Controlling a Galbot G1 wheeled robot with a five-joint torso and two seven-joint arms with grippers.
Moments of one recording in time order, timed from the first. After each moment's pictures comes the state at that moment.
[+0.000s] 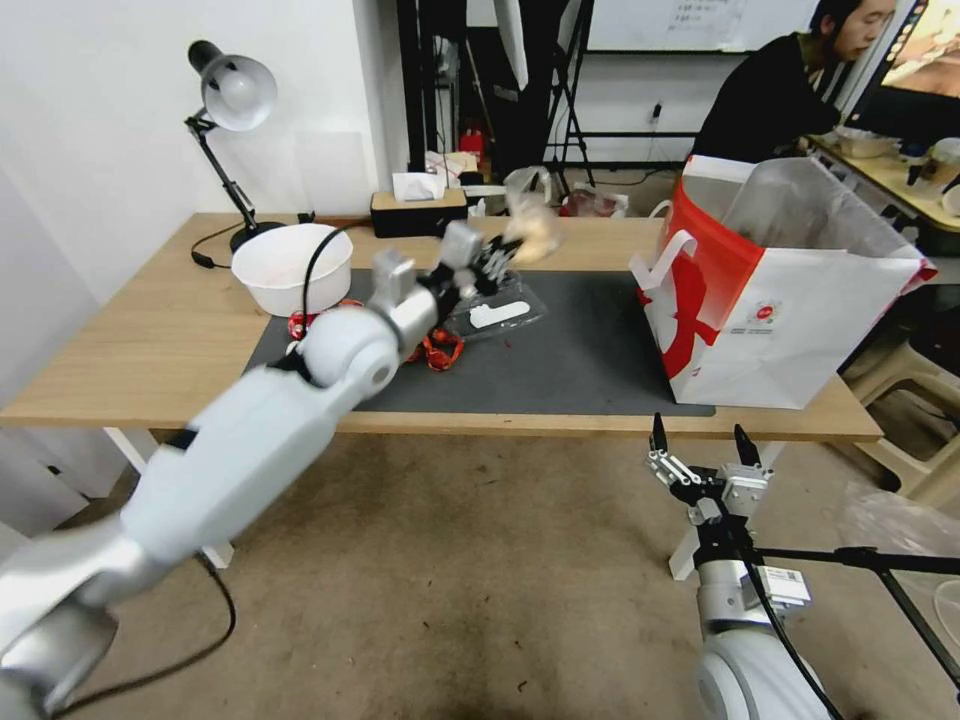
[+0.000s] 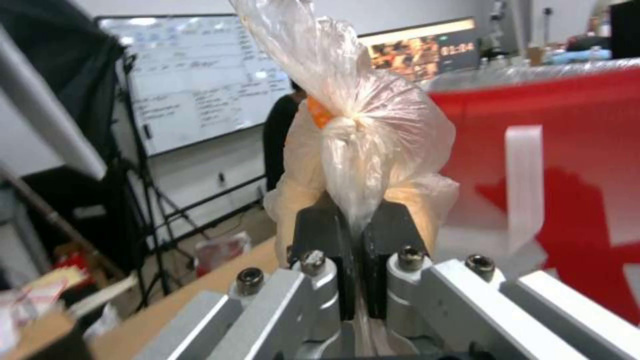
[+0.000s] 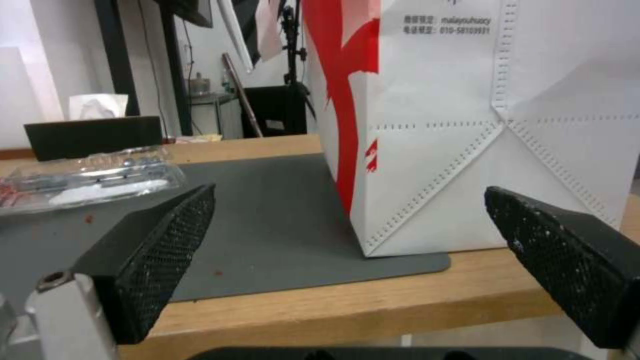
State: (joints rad) left arm 0.22 -1.03 0.35 -1.67 -0.83 0.20 0.03; right arm -1.61 1.37 0.51 2.07 0.18 0.20 0.24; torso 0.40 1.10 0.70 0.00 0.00
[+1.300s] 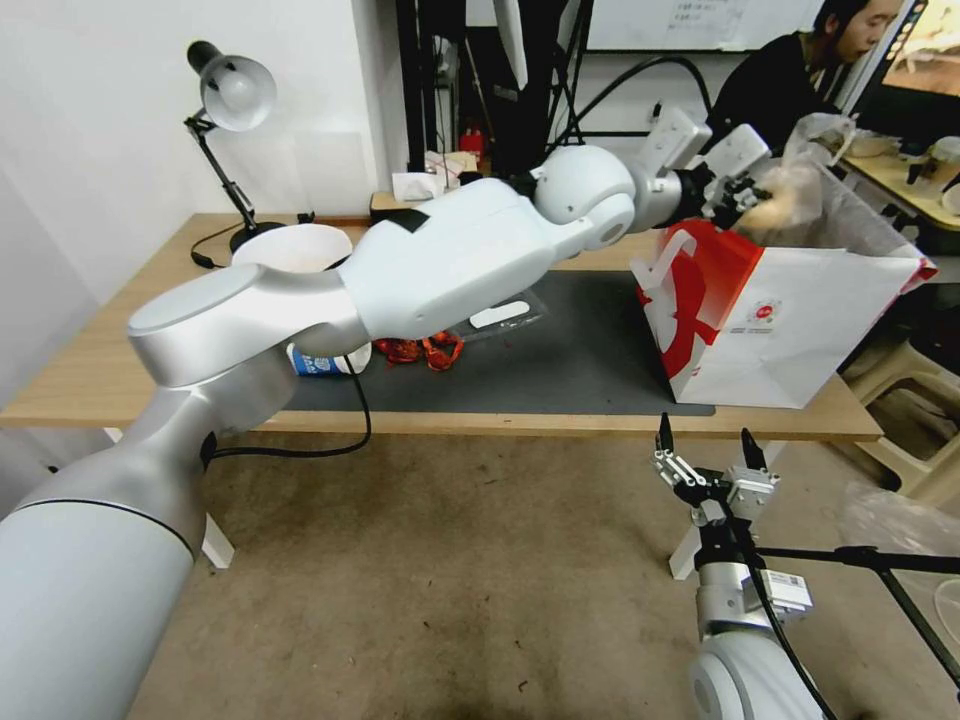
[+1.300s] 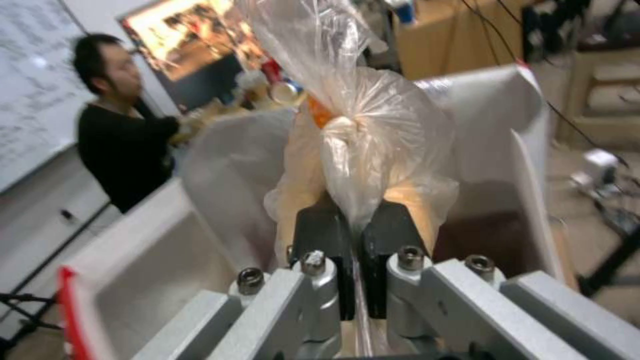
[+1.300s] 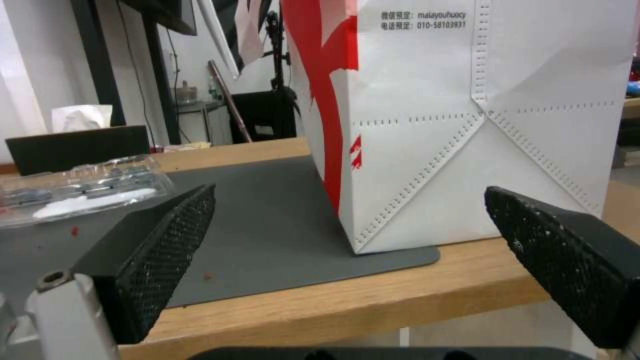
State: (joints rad) left arm -0.38 -1.54 0.80 -1.14 -0.97 0.36 0.24; right arm -1.61 1.42 0.51 2.06 0.18 0.22 0.24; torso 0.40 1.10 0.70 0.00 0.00
